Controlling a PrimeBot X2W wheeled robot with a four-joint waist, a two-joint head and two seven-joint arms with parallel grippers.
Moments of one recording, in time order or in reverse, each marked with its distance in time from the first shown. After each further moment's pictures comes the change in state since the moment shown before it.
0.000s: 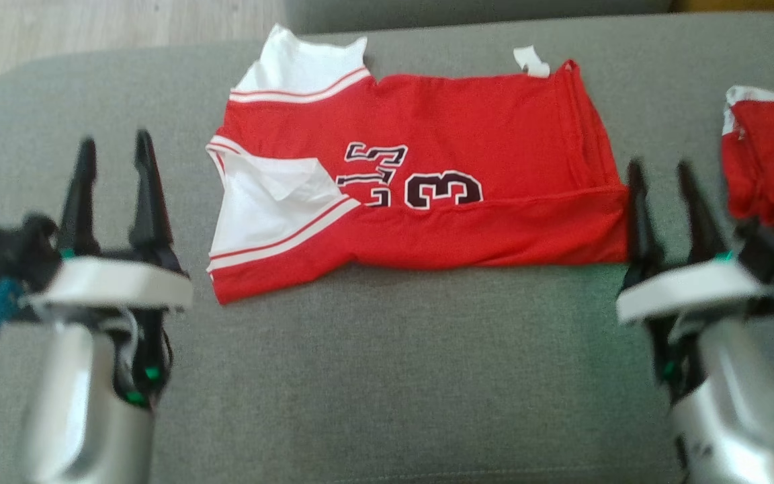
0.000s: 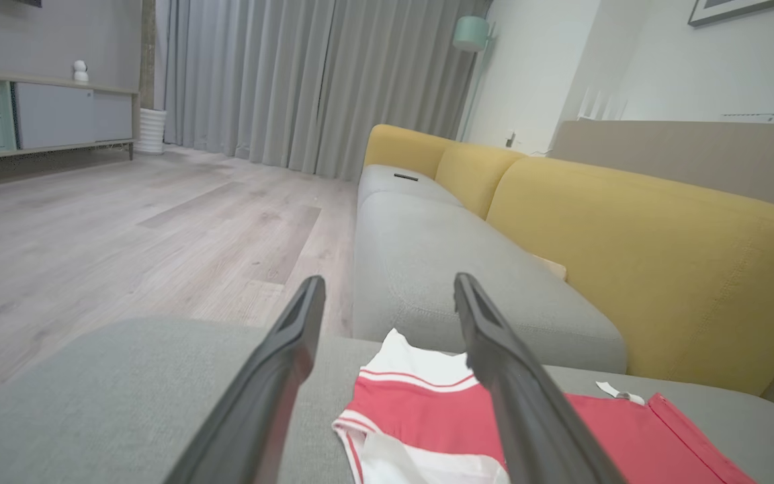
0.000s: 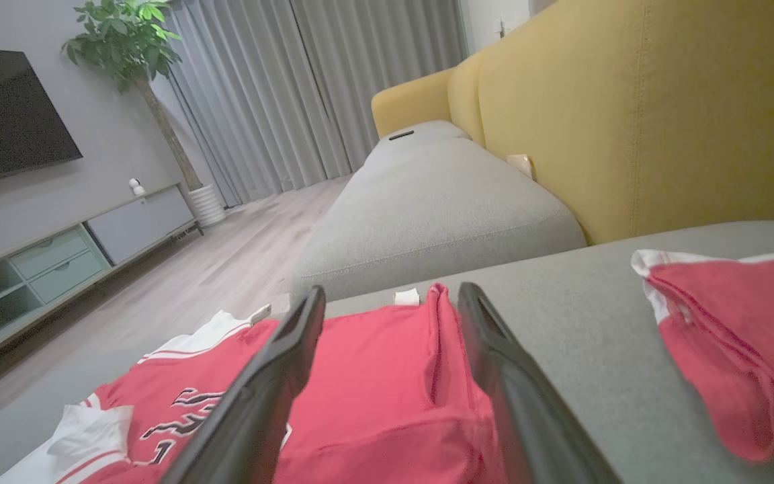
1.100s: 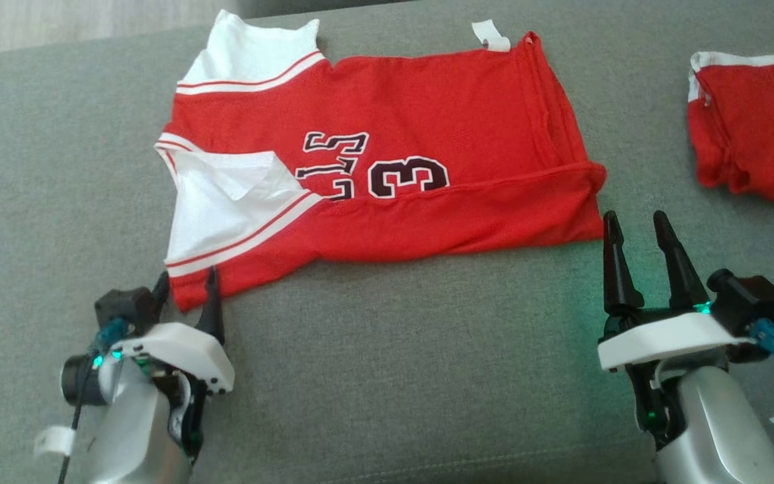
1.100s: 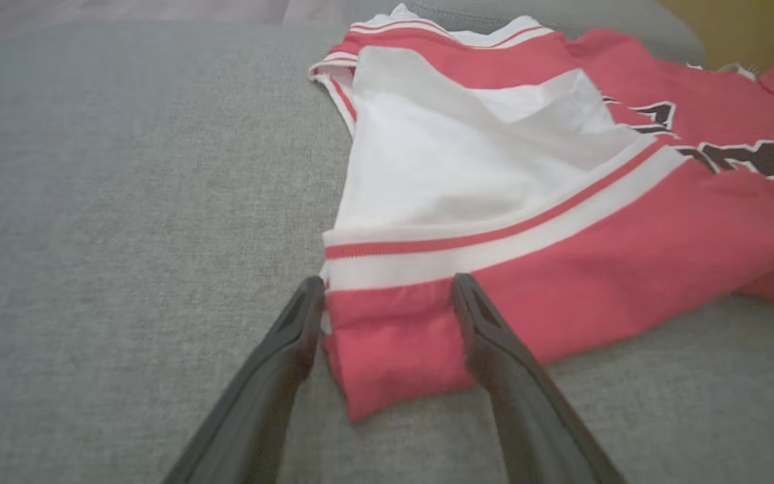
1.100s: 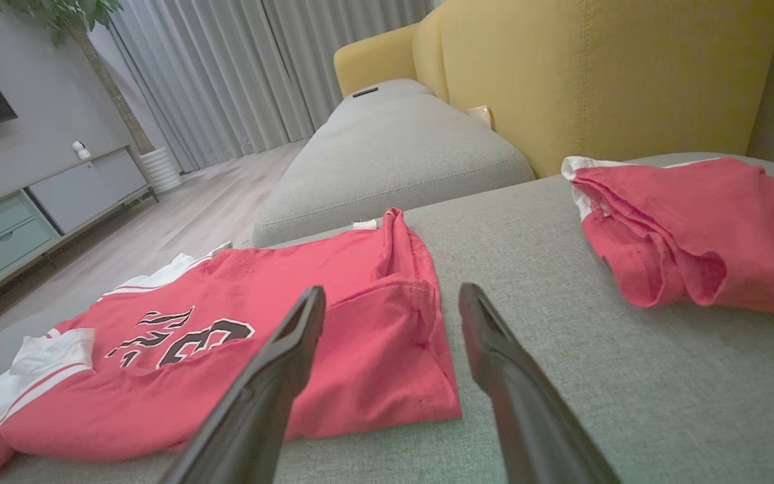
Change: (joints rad) left arm -0.006 -0.077 -0.002 0.517 0.193 -0.033 0.001; right arm 0.155 0.071 -0.021 -0.093 -0.098 0.000 -0.001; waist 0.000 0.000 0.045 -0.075
